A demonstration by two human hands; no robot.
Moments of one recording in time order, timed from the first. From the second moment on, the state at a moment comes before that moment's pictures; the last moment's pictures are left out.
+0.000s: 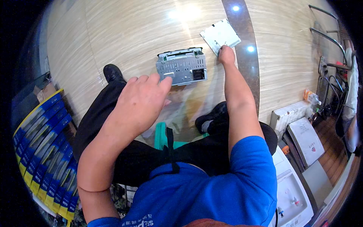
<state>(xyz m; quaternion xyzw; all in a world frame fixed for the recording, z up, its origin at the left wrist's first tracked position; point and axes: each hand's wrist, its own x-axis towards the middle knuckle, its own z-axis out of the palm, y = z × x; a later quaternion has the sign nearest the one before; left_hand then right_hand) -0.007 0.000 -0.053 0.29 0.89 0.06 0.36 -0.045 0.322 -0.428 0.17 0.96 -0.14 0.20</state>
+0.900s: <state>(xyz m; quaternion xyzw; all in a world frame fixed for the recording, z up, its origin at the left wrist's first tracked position) -0.018 -0.017 -0.025 0.24 0.91 0.32 0.03 -0.033 0.191 -0.059 0.00 0.79 -0.61 0.09</state>
